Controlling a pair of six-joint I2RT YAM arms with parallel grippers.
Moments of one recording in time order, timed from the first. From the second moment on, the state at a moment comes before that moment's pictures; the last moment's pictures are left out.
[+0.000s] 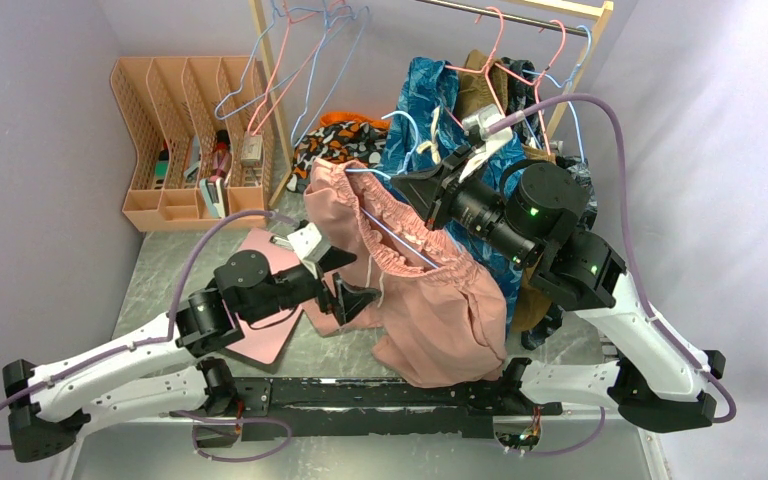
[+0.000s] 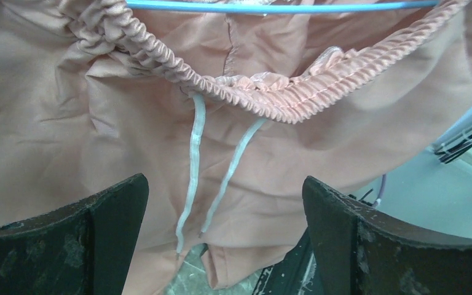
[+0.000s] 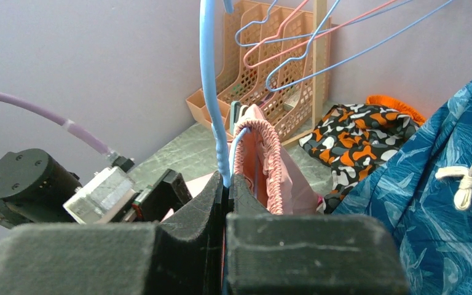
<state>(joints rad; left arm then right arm) -1.07 0.79 0.76 -0.01 0.03 -0.26 1.00 1.09 1.60 -0.47 0.17 0.18</state>
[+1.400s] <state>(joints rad) -1.07 0.91 0.67 0.13 0.10 -0.36 1.00 1.05 1.59 -0.40 0.17 0.18</state>
